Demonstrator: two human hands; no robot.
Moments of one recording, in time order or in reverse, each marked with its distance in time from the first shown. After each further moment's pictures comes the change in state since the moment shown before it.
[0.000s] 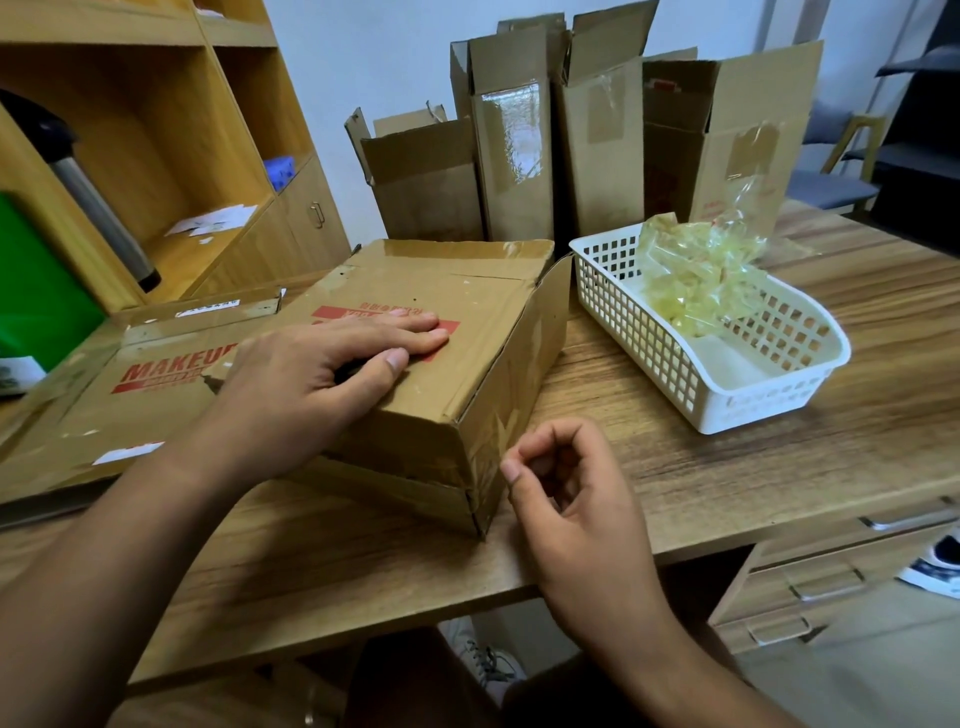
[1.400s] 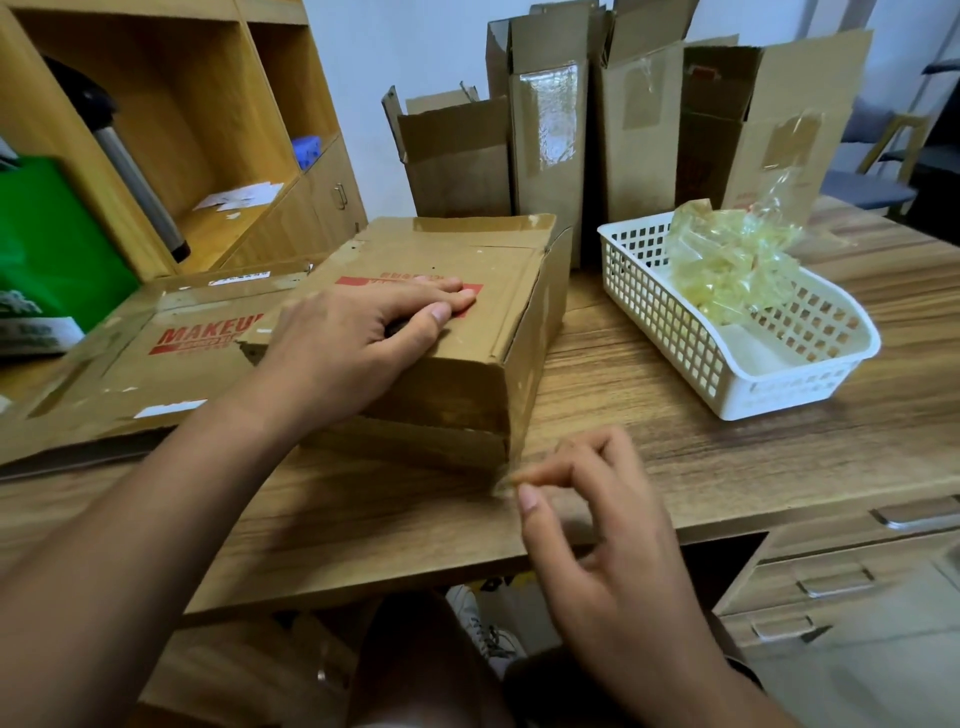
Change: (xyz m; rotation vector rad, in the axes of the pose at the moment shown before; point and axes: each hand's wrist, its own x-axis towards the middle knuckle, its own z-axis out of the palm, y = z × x) left_hand 0.005 0.005 0.005 0.073 0.063 -0.103; right_hand -0.031 -0.025 -0.009 -0.355 -0.100 -0.259
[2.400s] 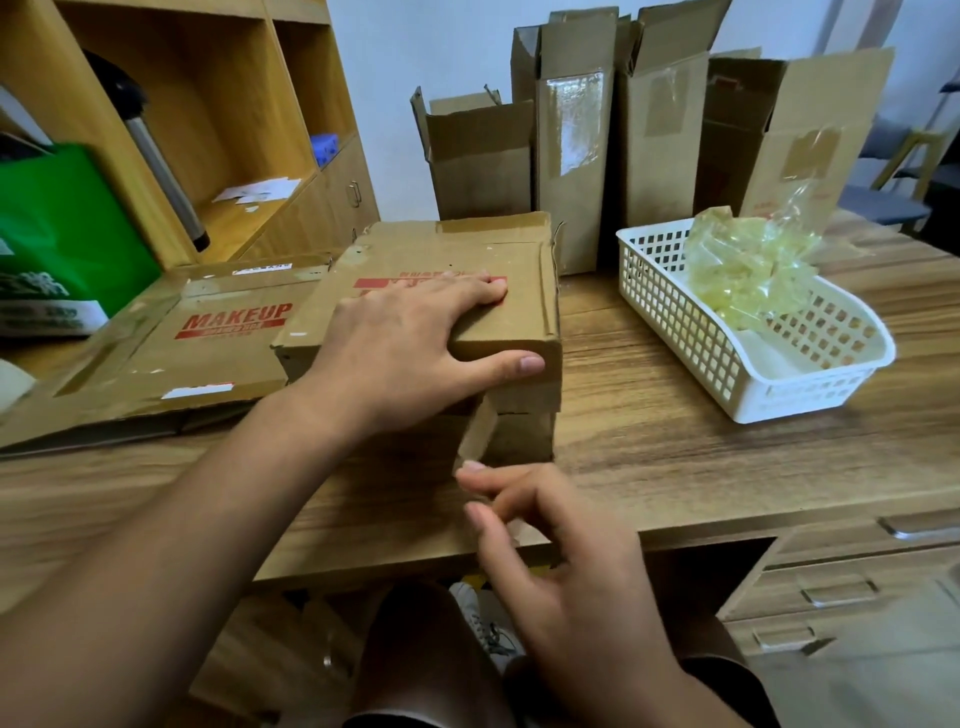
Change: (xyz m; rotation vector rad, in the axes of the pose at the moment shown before) left_hand -0.005 0.027 0.008 0.373 -0.092 -0.044; right_hand -0.013 -0.008 0.028 0.180 -0.052 -0.121
